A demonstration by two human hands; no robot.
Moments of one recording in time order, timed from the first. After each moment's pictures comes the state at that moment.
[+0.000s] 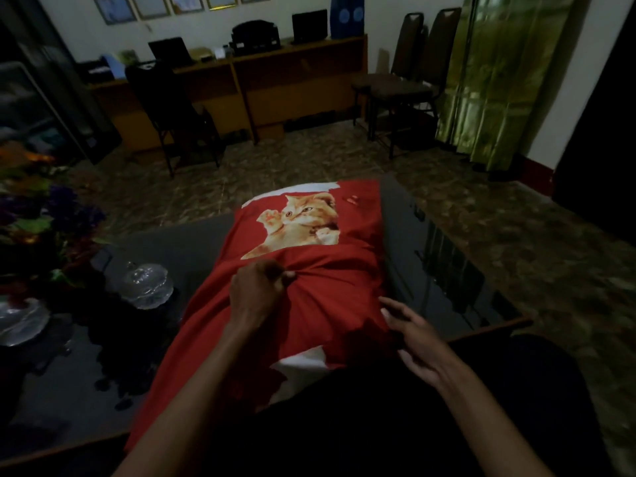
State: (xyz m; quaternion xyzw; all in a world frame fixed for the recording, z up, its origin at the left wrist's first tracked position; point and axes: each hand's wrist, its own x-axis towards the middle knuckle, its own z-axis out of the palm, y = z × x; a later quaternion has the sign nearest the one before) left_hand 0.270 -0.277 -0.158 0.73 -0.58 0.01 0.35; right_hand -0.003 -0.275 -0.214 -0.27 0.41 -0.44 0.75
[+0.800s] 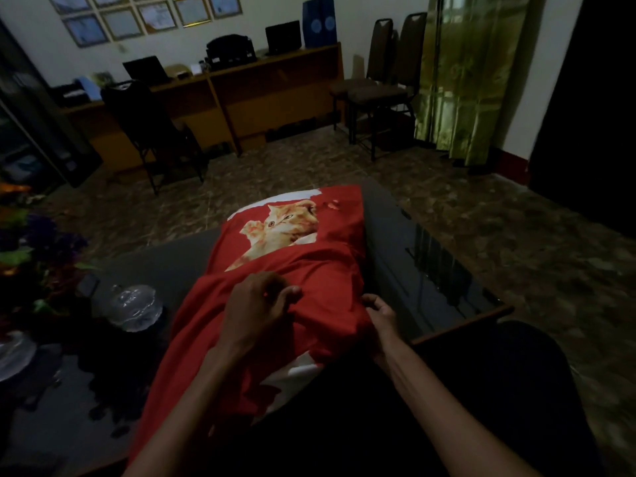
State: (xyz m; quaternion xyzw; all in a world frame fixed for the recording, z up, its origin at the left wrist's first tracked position) left_hand 0.249 -0.253 -0.138 0.61 -0.70 -0.02 0.37; right_hand 0.044 -0.289 -0.214 -0.26 0.51 -0.50 0.65
